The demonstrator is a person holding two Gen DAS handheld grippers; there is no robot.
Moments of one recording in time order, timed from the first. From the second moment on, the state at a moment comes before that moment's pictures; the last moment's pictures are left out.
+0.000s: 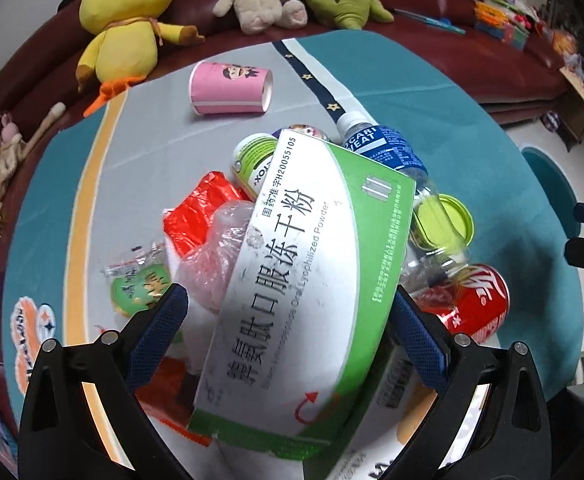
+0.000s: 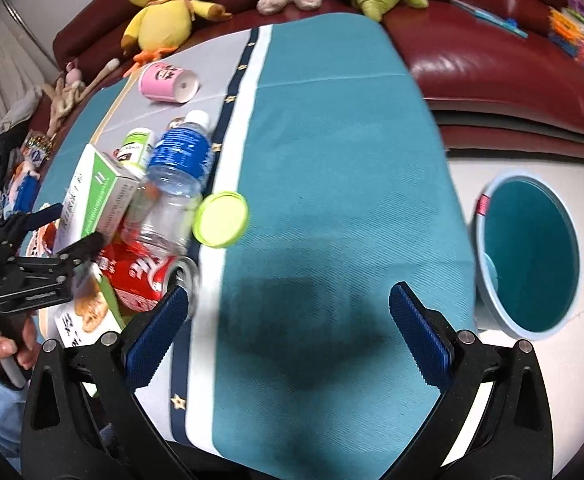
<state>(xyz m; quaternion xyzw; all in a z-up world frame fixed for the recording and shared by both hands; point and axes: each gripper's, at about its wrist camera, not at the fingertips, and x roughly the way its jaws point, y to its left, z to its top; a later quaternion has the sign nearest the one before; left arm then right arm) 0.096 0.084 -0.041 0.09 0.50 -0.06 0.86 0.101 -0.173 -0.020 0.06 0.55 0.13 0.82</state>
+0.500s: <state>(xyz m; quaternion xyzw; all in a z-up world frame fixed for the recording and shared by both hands) 0.089 0.126 -0.008 -0.02 0.45 -0.08 0.89 0.177 -0.090 -0.025 0.06 0.60 0.20 0.77</state>
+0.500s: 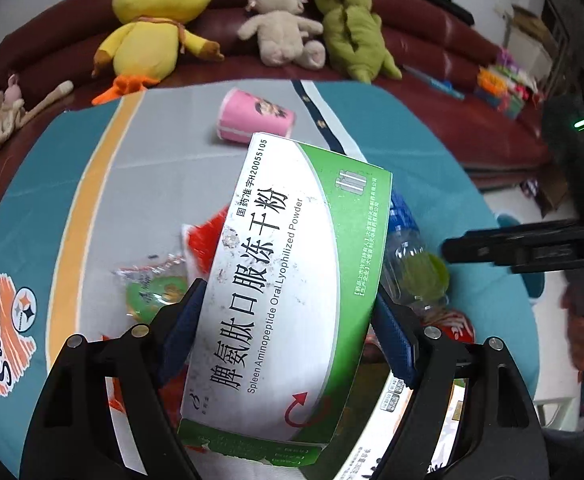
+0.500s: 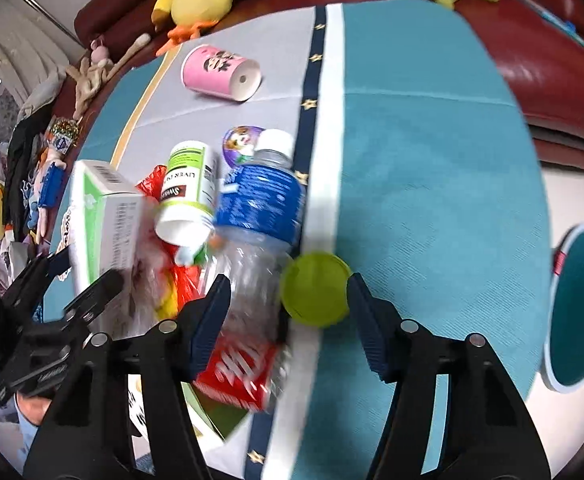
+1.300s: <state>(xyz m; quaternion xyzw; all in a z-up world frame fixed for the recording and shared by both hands) 0.103 0.145 0.025 -0.06 0.43 -0.07 0.90 0.202 -0.070 -0.032 0.13 0.58 0.24 0.76</state>
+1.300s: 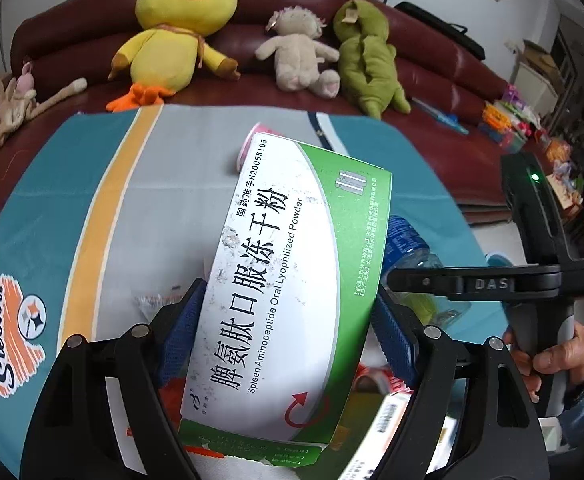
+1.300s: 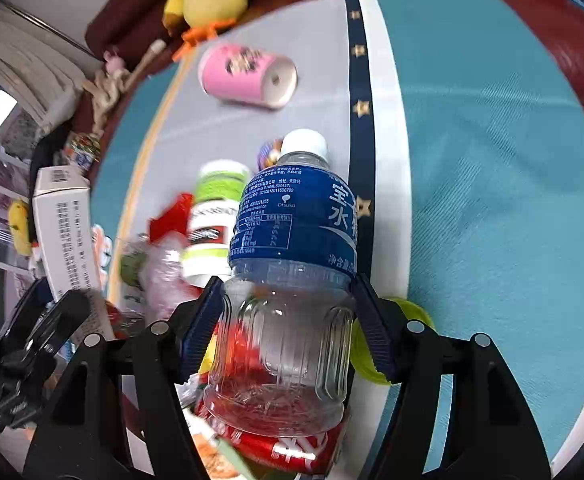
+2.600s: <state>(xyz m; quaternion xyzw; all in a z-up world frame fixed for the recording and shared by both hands) 0.168 -0.351 -0.086 0.19 0.56 -0.32 0.74 0.074 -0.550 -0.082 0.37 0.49 -0.05 0.79</state>
